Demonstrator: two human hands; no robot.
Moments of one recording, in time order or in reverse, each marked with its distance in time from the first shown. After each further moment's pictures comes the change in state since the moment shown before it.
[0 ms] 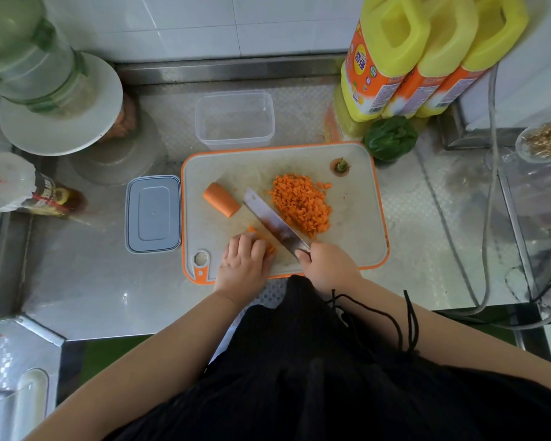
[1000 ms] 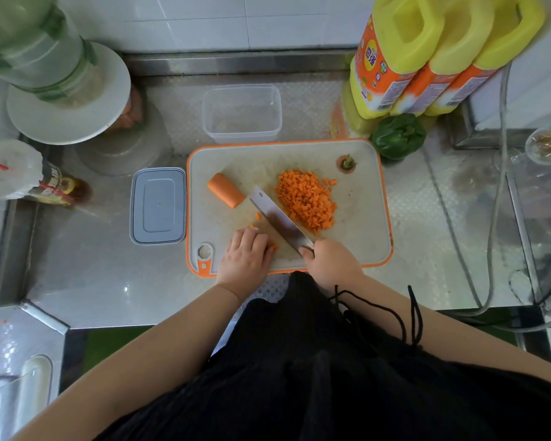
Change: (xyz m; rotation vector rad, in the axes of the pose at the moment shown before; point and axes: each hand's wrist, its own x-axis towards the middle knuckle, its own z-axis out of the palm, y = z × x) left_hand 0.000 -0.007 0.004 -0.118 0.006 -0.010; right_hand 0.005 0.002 0.005 0.028 -0.005 0.013
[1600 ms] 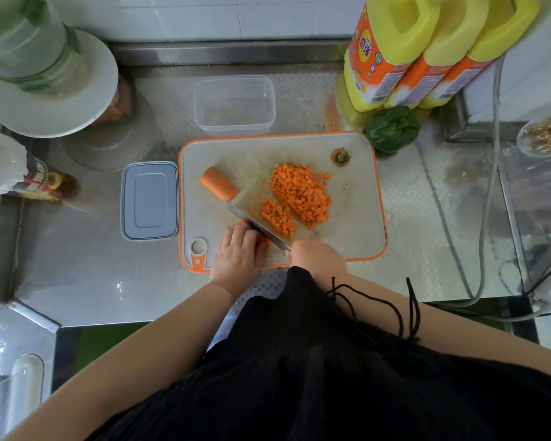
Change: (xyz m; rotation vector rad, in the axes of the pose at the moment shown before) left_hand -0.005 -0.001 0.001 -0.071 -0.032 -0.081; right_hand -0.005 -0.024 0.004 -0.177 -0.113 -0.058
